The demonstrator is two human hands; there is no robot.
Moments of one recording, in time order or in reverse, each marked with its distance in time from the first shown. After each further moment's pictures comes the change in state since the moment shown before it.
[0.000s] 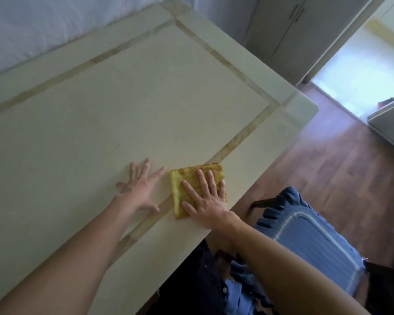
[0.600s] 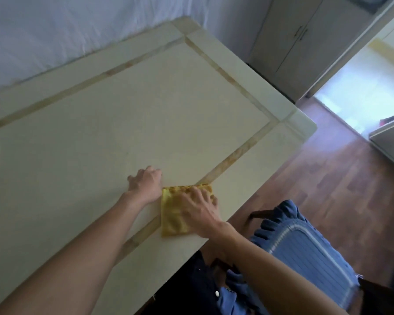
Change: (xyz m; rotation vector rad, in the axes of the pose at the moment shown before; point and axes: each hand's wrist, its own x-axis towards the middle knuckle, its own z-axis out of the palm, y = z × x) left_hand -0.001 0.014 -0.039 -0.180 0.175 -0.077; right_hand -0.017 -0.026 -0.034 0.098 0.045 -0.100
